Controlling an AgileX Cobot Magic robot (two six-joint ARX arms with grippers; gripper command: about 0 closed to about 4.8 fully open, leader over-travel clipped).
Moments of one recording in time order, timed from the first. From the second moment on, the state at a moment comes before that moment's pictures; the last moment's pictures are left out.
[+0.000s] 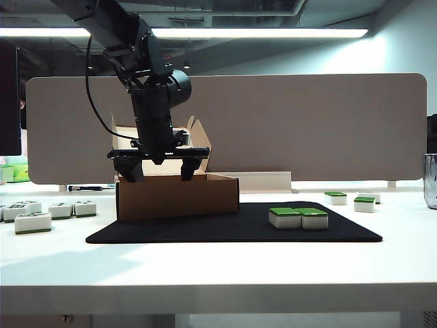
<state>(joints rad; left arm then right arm) -0.40 2.33 2.08 -0.88 -0.11 -0.25 -0.01 0.01 0.84 -1.13 -0.52 0.21</state>
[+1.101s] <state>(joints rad) -0.65 2.33 2.42 -1.10 0.02 -0.14 -0.01 0.01 0.84 -1.13 -0.49 0.21</state>
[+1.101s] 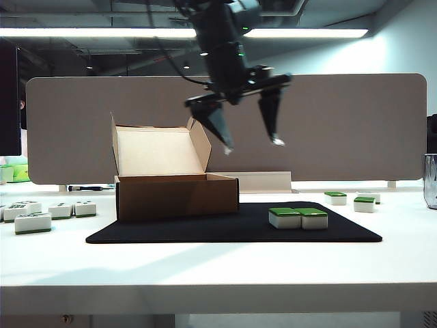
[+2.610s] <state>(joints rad) -0.82 2.52 2.42 -1.10 -0.10 -0.64 -0.01 0.01 0.84 -1.03 -0.49 0.21</state>
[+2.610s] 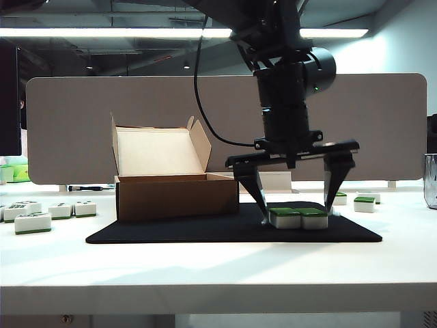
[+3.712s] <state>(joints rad) -0.71 2.54 2.84 -1.24 -0.20 -0.29 -0.01 0.01 0.84 -1.03 -0.49 0.21</state>
